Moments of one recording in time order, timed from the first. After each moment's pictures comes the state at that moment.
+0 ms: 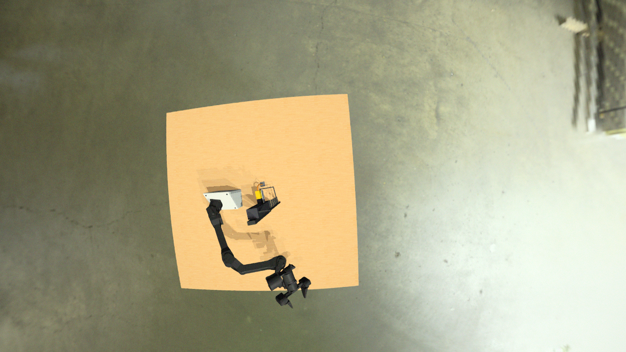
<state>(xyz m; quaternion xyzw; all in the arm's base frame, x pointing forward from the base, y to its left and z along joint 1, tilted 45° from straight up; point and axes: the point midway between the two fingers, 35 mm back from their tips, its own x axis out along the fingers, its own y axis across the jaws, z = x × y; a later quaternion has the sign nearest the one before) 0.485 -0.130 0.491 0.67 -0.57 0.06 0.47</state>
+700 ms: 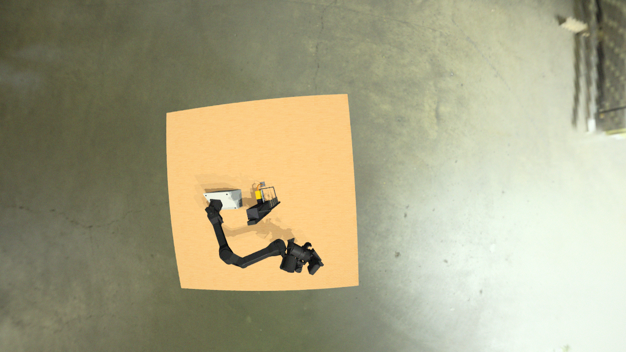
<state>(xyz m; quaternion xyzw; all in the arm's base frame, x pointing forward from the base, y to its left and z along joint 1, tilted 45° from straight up) 0.584 0.005 0.341 0.46 -0.22 -0.19 0.84</state>
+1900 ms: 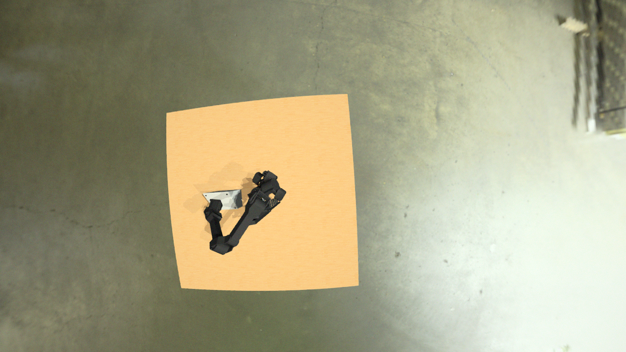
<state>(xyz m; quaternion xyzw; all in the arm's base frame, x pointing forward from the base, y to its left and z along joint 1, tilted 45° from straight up) 0.346 0.181 -0.014 -0.60 0.53 0.17 0.58</state>
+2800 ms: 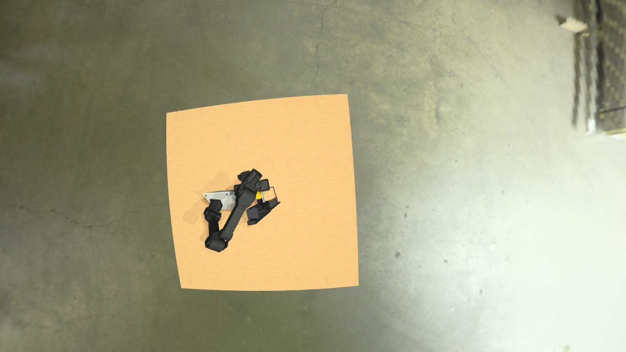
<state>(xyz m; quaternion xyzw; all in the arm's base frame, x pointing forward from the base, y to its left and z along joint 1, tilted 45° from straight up) 0.242 0.146 -0.017 -0.73 0.56 0.33 0.21</state>
